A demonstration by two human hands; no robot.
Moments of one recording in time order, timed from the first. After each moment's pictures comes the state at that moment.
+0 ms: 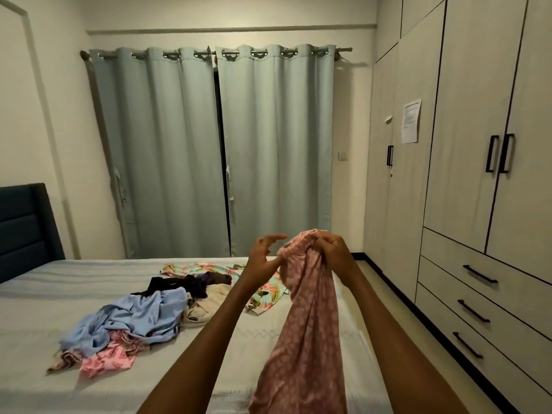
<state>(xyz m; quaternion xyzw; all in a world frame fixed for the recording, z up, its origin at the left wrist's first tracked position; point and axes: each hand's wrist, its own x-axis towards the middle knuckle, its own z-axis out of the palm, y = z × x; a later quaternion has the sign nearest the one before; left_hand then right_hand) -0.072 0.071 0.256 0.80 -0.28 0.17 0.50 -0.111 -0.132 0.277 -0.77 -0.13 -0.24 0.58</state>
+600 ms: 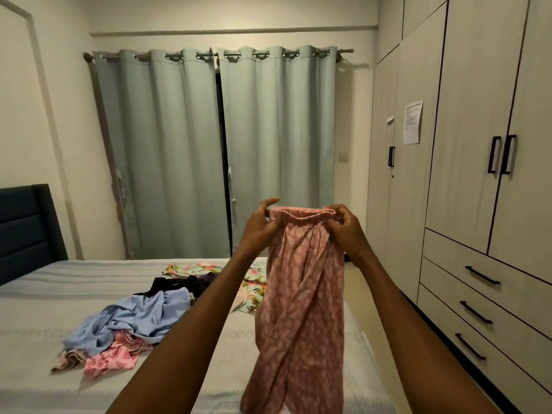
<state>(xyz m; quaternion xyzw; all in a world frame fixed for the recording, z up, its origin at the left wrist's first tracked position) -0.068 0.072 0.333 0.78 -0.27 0.25 0.51 -0.117 -0.143 0.322 -0.75 -0.11 -0.30 0.58</state>
